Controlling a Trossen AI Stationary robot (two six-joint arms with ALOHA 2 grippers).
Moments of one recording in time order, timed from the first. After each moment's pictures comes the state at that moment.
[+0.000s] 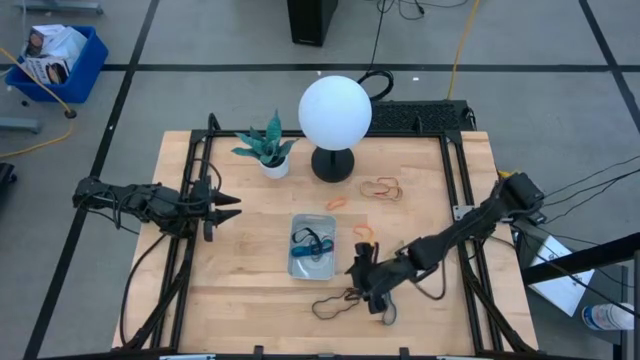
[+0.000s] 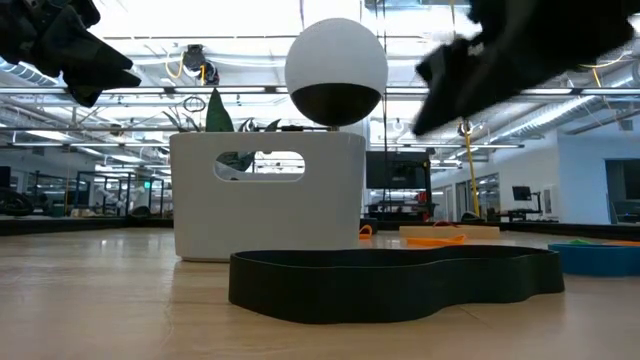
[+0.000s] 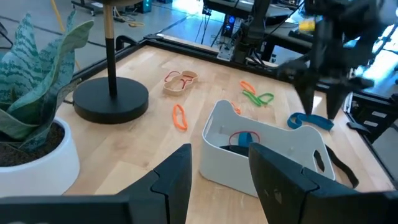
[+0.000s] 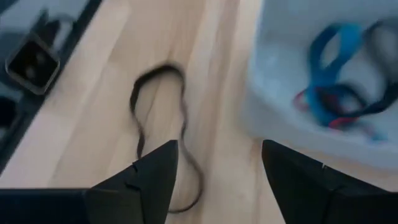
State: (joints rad) left arm -0.25 0.18 0.35 -0.44 -0.37 -0.32; right arm 0.52 1.66 0.95 -0.10 0.21 0.23
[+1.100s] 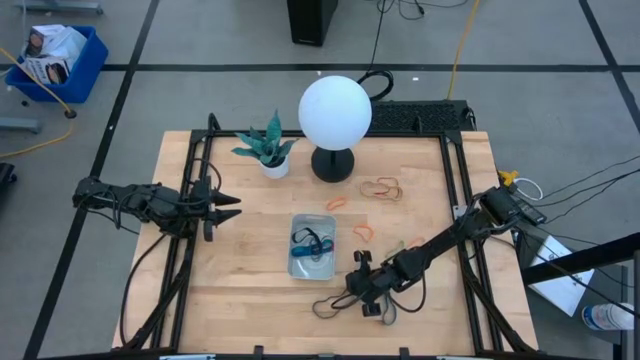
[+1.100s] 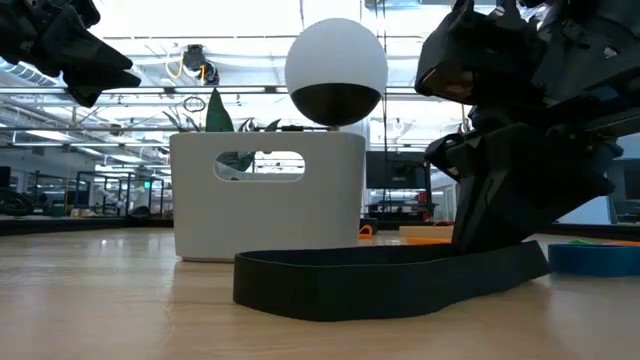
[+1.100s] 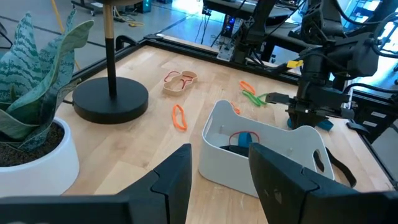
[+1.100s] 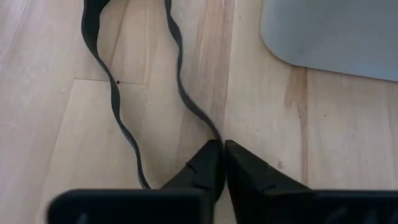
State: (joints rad) left arm -0.25 0.18 0.35 -0.44 -0.37 -0.32; right arm 0.52 1.86 0.95 -0.09 0.18 0.36
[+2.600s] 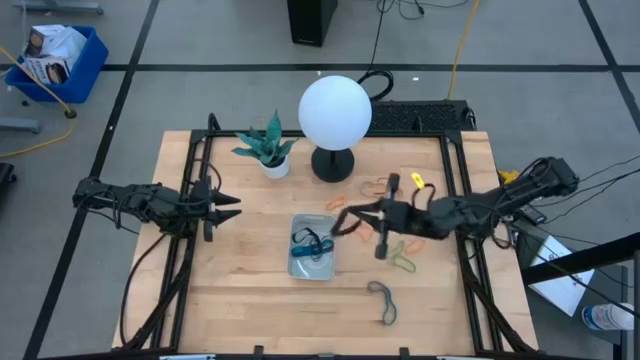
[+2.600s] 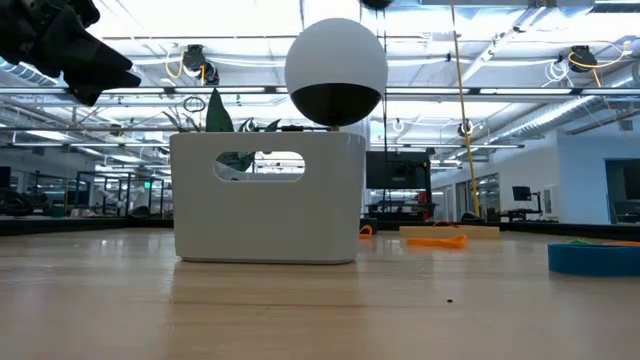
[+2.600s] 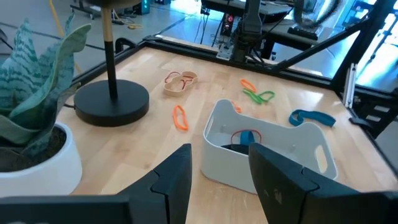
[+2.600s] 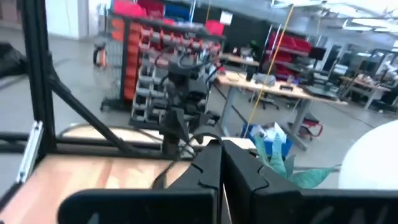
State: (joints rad) left arm -0.25 0.18 0.35 -0.45 -0.37 -0.29; right arm 0.37 1.24 1.05 0.15 0.57 -0.16
